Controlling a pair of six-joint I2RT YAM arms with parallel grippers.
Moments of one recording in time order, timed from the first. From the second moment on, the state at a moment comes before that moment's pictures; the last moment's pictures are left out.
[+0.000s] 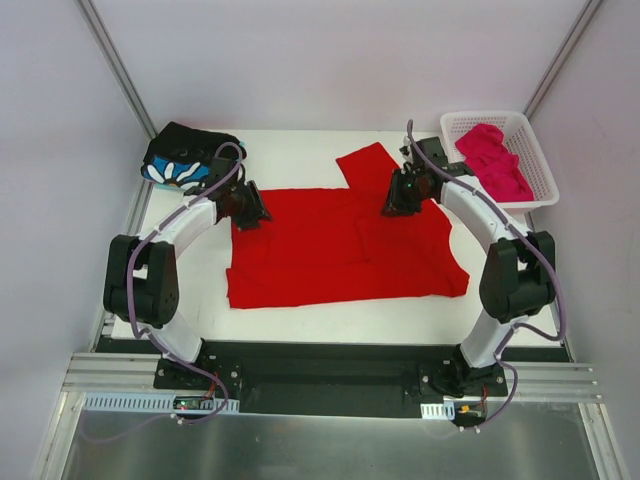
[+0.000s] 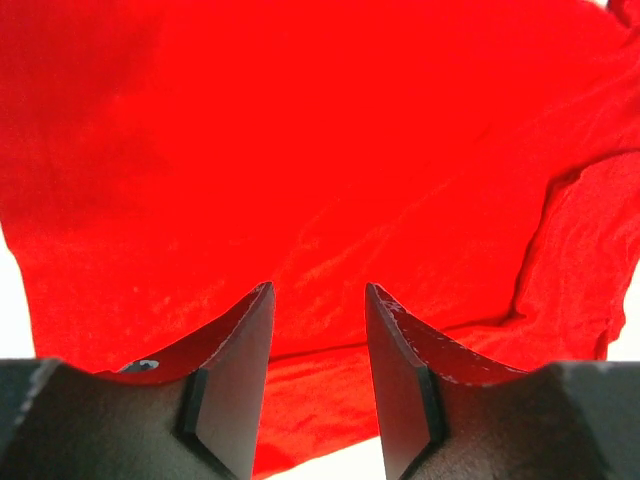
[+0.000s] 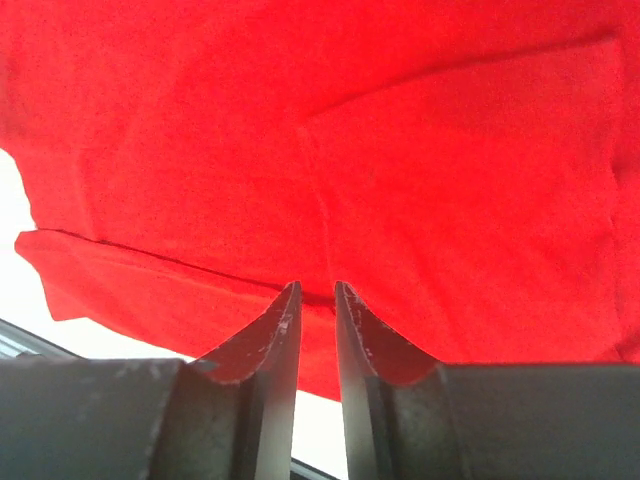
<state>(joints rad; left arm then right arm) -0.19 1.64 1.11 -0.45 0.26 -0.65 0.30 1.73 1.42 -0.73 -0.24 0.39</state>
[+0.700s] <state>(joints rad) -0.19 1.82 1.32 -0.32 0.23 -0.58 0.13 2.06 1.86 -0.63 -0.64 0.29</state>
